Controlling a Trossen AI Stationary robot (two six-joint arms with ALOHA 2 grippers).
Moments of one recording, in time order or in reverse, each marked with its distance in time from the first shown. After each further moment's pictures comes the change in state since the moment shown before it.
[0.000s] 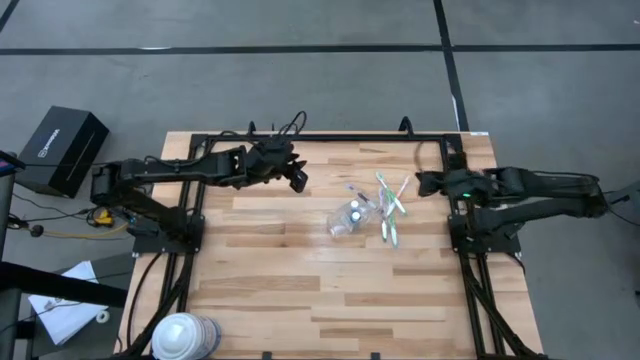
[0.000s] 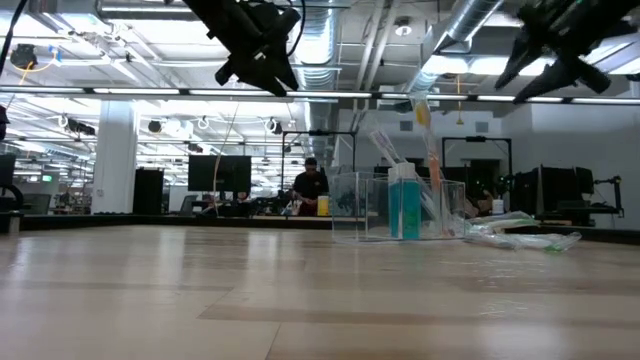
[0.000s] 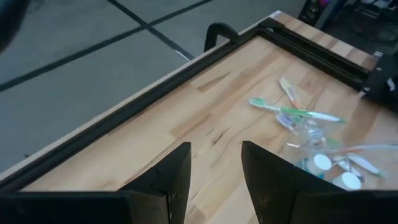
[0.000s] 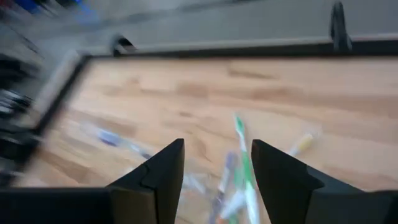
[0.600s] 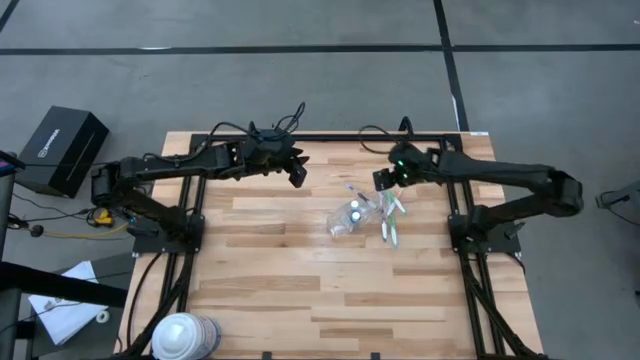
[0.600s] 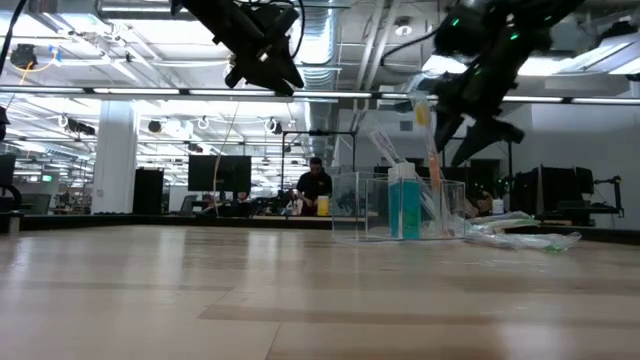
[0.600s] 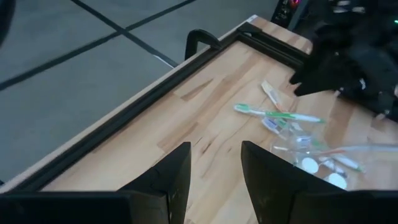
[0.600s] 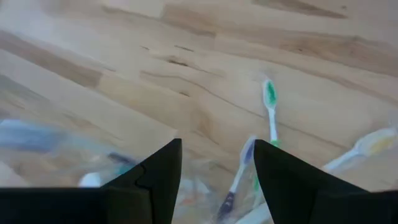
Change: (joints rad) left arm 0.076 0.000 0.000 0.061 0.163 0.097; right arm -0.404 0.549 0.052 0.329 -0.528 -0.324
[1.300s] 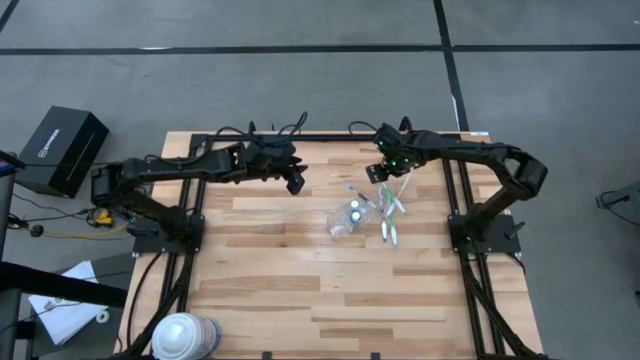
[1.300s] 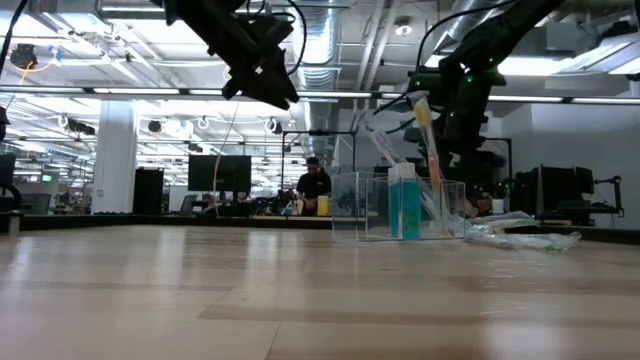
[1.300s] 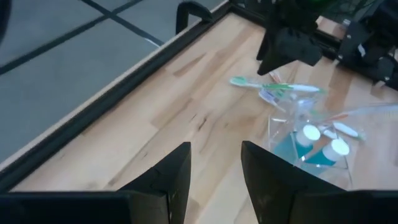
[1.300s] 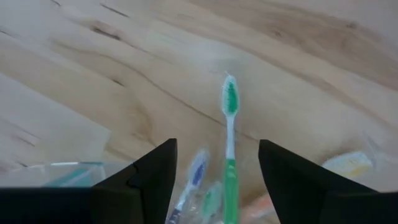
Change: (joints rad) left arm -0.001 -0.001 -0.062 -0.001 0.052 0.027; right arm -0.215 0.337 0.166 -0.124 -0.167 -0.254
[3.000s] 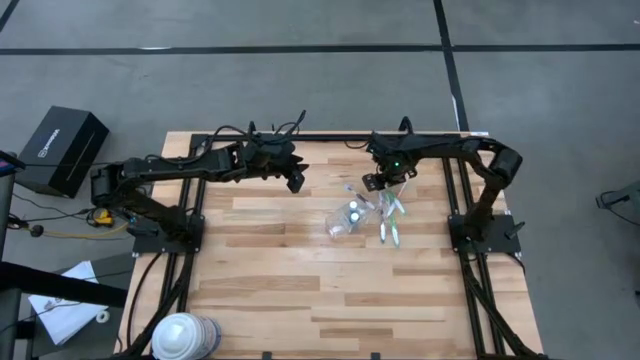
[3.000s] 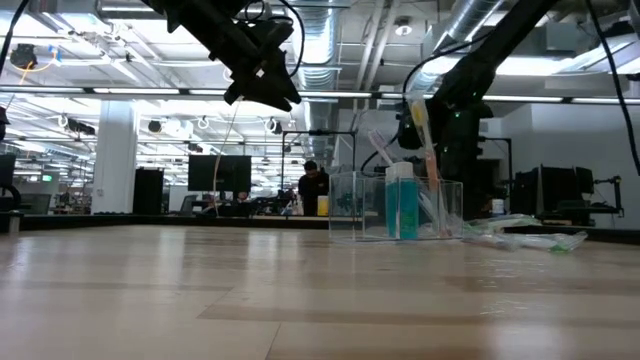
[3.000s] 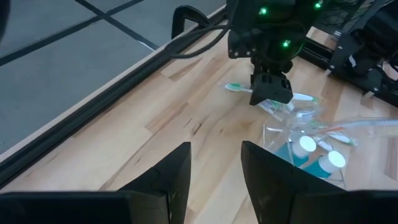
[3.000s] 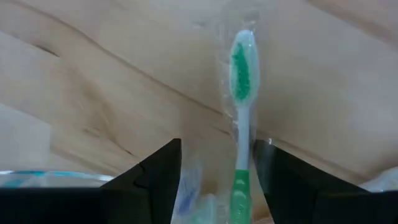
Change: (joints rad) left arm 0.033 0.000 -0.028 0.061 0.046 -0.017; right arm -0.017 0.210 -0.005 0.029 -0.089 0.003
